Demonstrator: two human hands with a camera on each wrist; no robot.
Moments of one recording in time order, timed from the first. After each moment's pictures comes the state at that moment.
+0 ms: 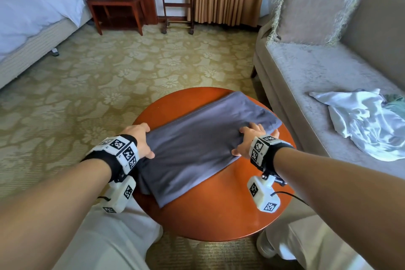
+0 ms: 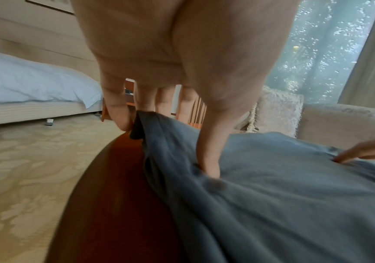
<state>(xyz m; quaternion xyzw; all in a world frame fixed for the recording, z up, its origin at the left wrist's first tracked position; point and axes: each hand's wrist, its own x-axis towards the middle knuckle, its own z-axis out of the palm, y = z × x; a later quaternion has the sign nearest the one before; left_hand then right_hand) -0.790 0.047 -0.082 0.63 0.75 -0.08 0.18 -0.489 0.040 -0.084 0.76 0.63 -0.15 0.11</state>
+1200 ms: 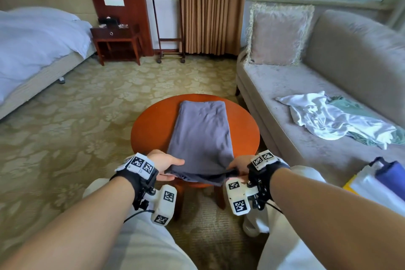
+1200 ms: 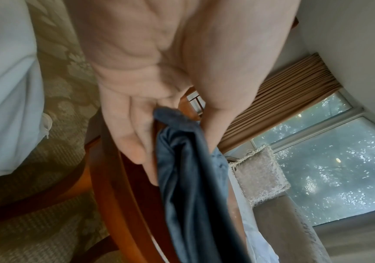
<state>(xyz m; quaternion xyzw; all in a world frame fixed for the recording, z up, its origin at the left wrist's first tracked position) -0.712 -0.134 -0.076 0.36 0.70 0.23 0.57 -0.466 -0.169 -0.050 0.69 0.60 -0.40 0.01</state>
